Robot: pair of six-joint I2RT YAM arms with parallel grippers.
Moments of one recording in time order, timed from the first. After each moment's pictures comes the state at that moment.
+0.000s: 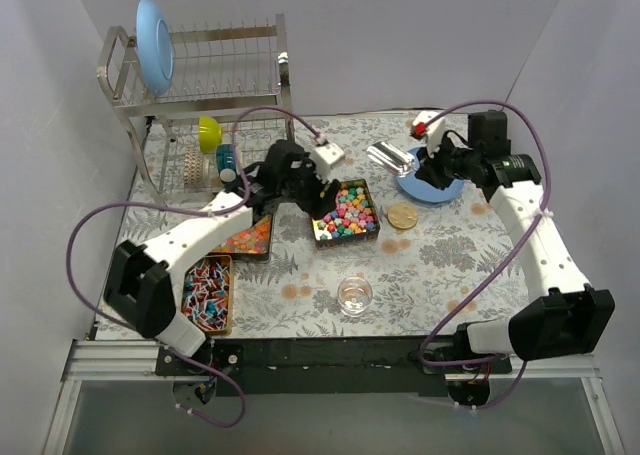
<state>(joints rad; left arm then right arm) -0.69 1.58 1.27 -0.34 0.27 0.20 0.11 1.30 1.29 -0.69 -0.54 -0.58</state>
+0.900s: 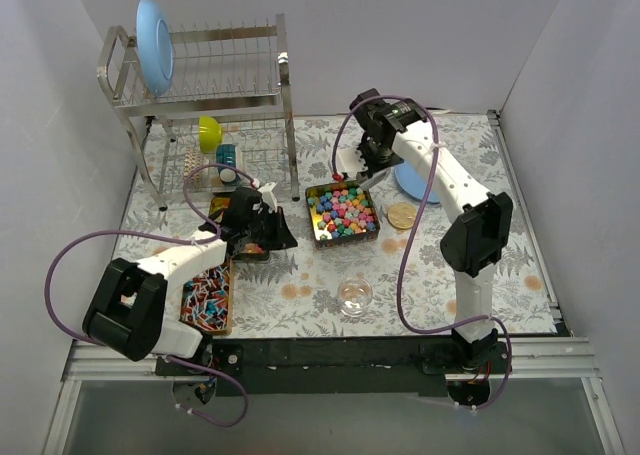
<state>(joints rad) -0.45 1.38 0.70 -0.08 0.37 -0.47 0.55 1.99 2.09 -1.35 0.13 -1.43</state>
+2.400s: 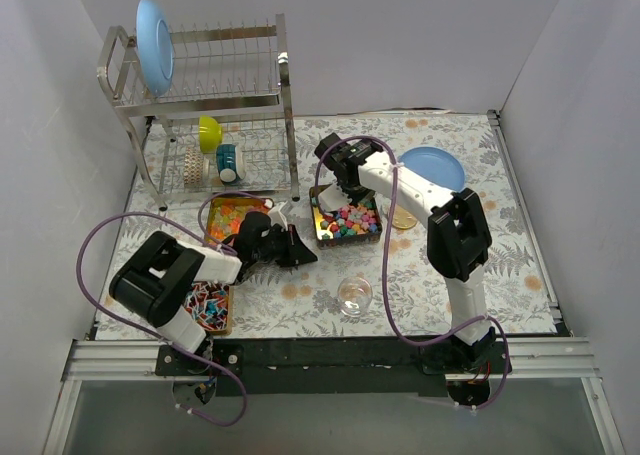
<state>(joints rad) -0.54 1.59 0.46 0.58 0.50 -0.69 0.72 2.05 1.82 -1.11 0.47 -1.56</state>
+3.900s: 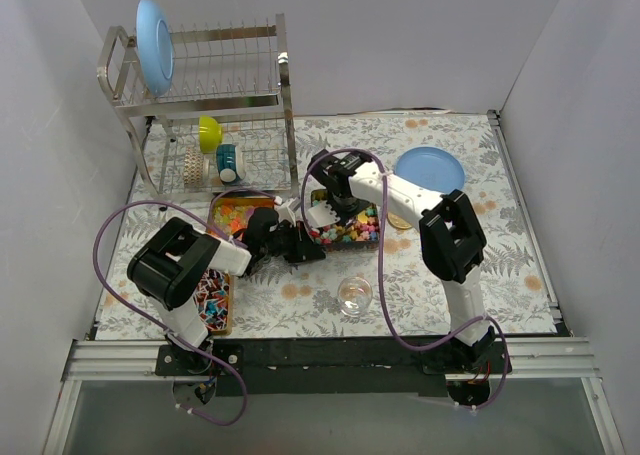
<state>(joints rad) -0.55 1.73 0.54 0.67 0.55 -0.72 0.78 2.07 1.76 -1.15 0.23 -1.42</state>
